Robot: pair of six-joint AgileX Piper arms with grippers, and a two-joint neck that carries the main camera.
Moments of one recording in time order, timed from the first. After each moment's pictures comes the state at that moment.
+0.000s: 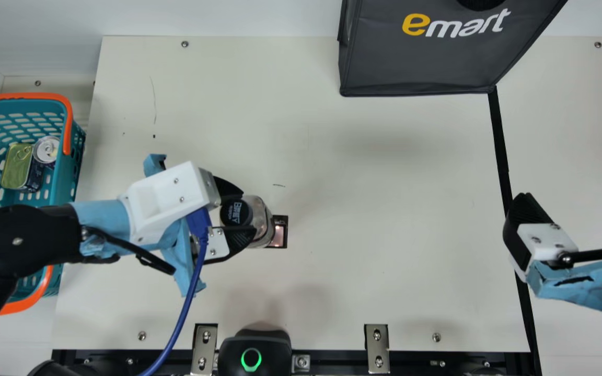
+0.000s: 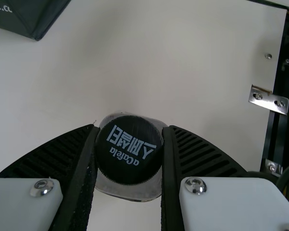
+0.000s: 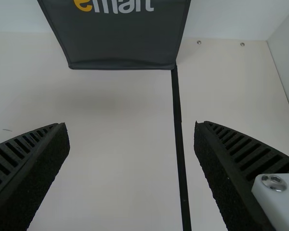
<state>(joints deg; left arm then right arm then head) -23.2 67.8 -51.8 -43.1 52.4 65.6 0.7 42.6 -69.8 -0.9 69.6 -2.3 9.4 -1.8</state>
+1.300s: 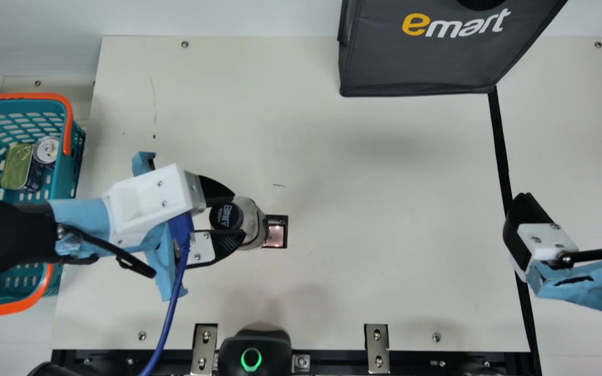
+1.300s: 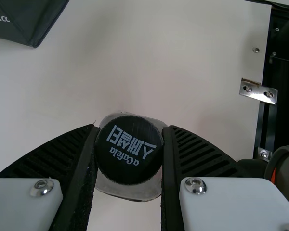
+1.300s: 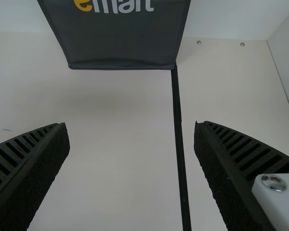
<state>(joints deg) -19.8 66.5 -54.0 -43.7 58.7 69.1 0.7 42.6 -69.8 -0.9 69.6 -2.3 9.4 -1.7</state>
